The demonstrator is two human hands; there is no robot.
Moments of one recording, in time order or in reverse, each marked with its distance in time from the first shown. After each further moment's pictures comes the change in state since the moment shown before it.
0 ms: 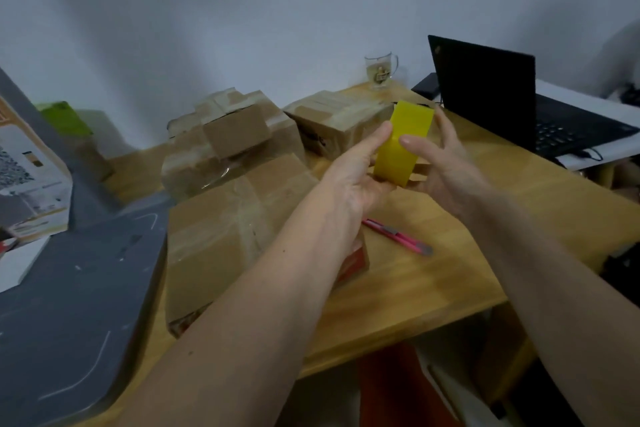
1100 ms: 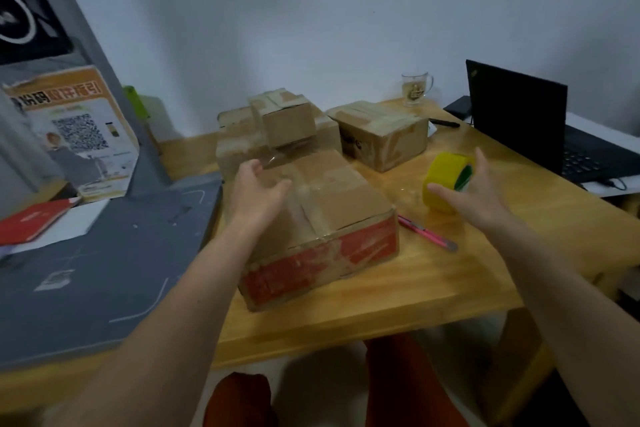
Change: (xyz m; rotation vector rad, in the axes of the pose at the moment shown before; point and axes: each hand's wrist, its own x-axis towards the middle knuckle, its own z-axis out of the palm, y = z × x) left_hand -0.084 0.050 -0.159 1.049 0.697 0.538; right_hand -0.021 0.027 -0.008 -0.970 0.323 -0.086
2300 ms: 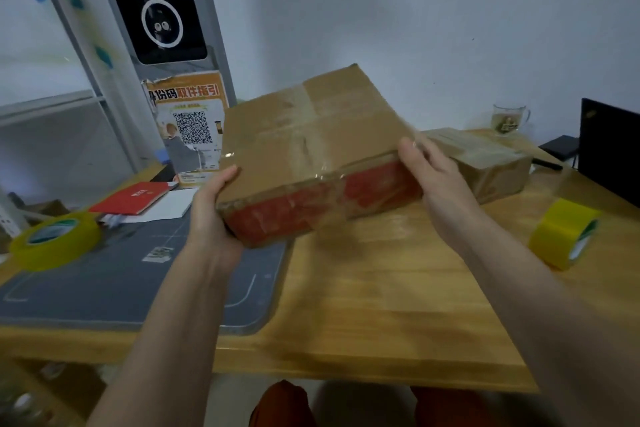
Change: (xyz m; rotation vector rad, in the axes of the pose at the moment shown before) left_hand -0.010 -0.059 -0.154 -1.149 -0.012 -0.170; right_hand -0.079 -0.201 0.086 0.680 -0.521 -0.333
